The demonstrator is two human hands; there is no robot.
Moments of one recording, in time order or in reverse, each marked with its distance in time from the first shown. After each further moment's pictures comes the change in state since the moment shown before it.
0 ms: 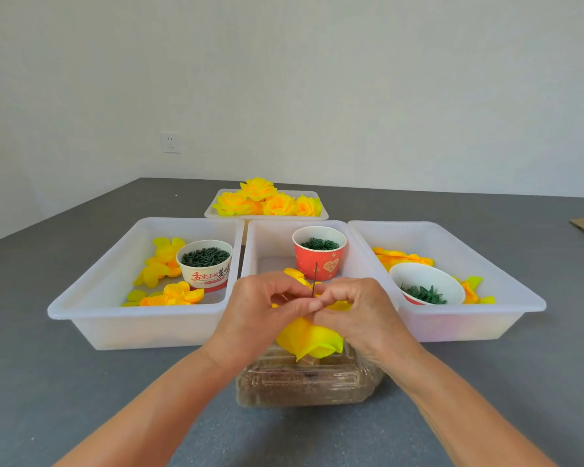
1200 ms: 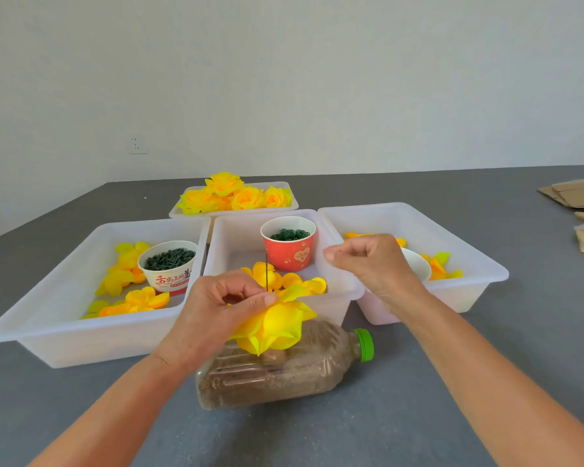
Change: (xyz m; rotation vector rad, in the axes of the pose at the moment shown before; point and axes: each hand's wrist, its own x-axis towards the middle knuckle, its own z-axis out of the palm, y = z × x) left_hand 0.005 -0.020 0.006 -0.140 -0.065 -0.057; right_hand 0.032 0.033 -0.064 0.134 0.214 0.076
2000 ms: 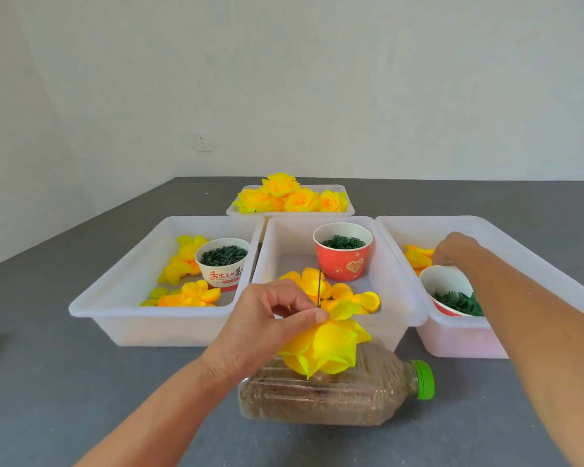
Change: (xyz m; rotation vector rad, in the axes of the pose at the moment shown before) left_hand -0.003 0.013 0.002 0.105 0.022 -0.012; right_hand 0.165 0.080 -0.036 -1.256 -0.143 0.430
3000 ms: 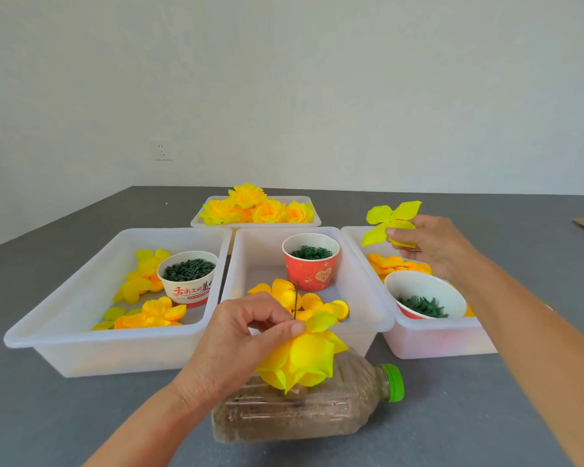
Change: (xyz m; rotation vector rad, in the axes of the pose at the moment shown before) left_hand 0.001 -0.011 -0.001 -0.026 0.016 0.056; right_hand -0.078 0.010 -0.040 1.435 -0.031 -0.280
